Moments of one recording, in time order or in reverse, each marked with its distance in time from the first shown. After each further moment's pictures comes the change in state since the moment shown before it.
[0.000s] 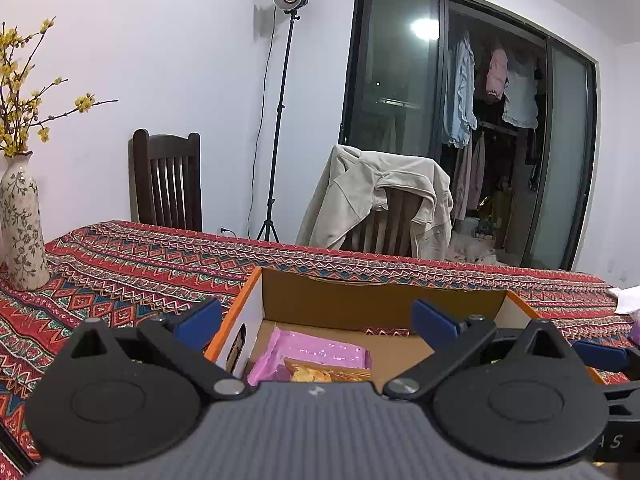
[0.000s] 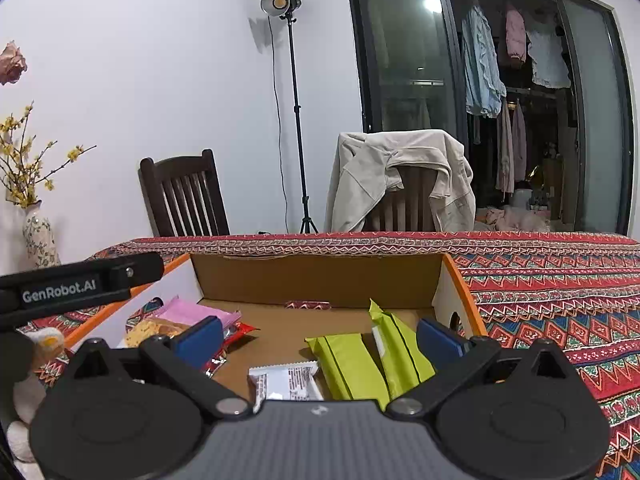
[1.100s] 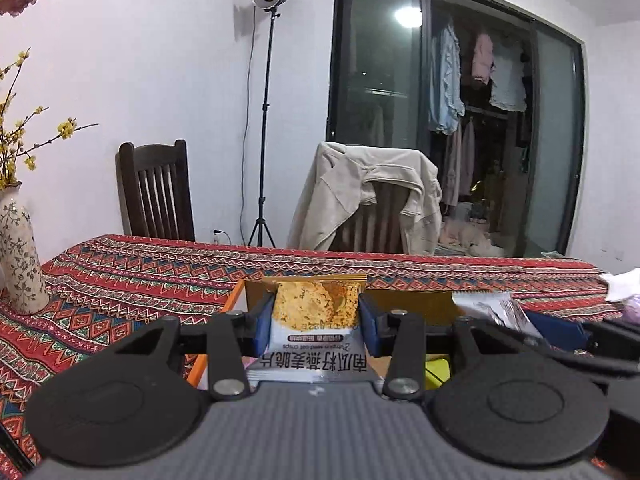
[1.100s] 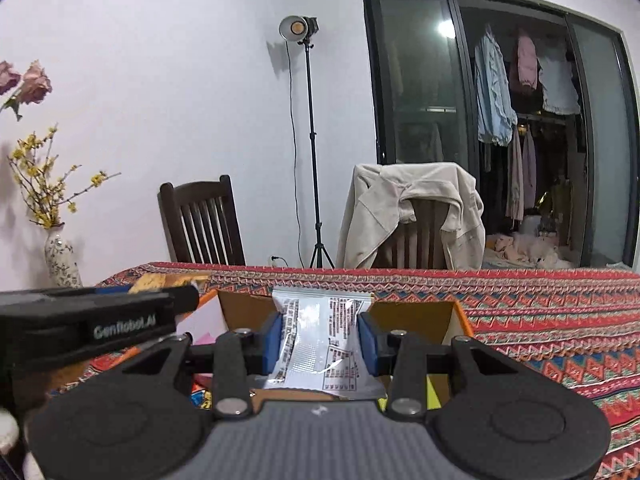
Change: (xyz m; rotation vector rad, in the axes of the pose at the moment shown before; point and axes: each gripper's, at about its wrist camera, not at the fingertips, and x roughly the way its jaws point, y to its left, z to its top) left arm -0.005 -0.021 0.021 0.061 0.026 -0.013; right arm -0.019 0.015 0.026 -0.030 -0.063 0.033
